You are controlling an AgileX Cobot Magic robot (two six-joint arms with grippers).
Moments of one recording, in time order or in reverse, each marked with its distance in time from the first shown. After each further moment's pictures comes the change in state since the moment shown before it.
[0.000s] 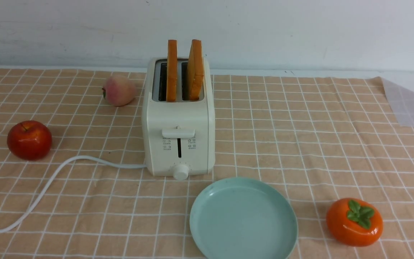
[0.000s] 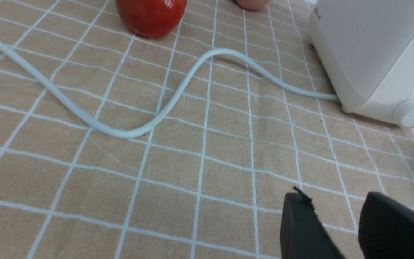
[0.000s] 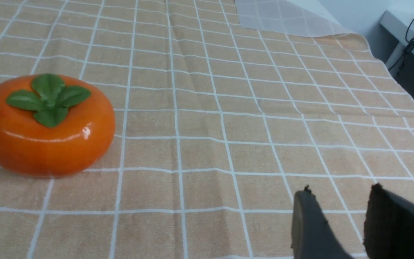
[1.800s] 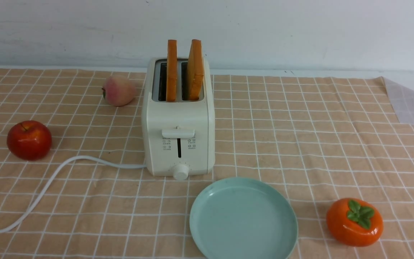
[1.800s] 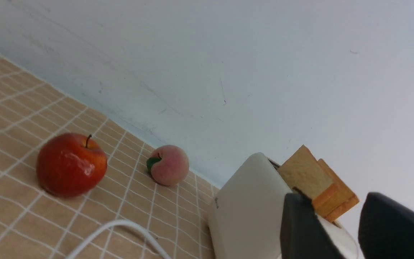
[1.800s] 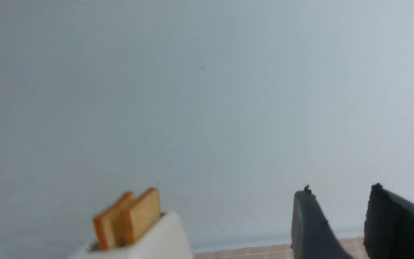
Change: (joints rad) right arm 0.000 0.000 0.010 0.018 -0.807 0.597; left arm 0.000 0.000 0.000 -0.301 -0.448 -0.083
